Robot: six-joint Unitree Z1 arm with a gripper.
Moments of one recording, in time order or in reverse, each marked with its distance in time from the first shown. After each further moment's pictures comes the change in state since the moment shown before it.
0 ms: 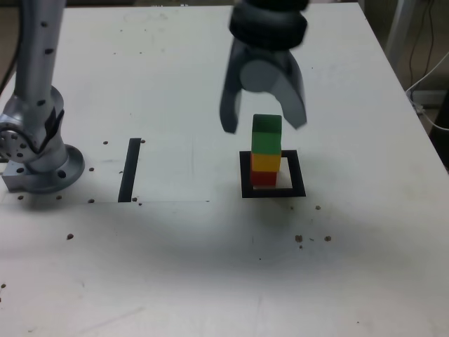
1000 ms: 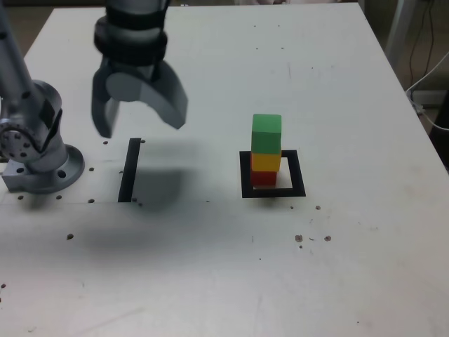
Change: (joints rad) arm 0.083 -0.399 0.736 -0.218 0.013 -0.014
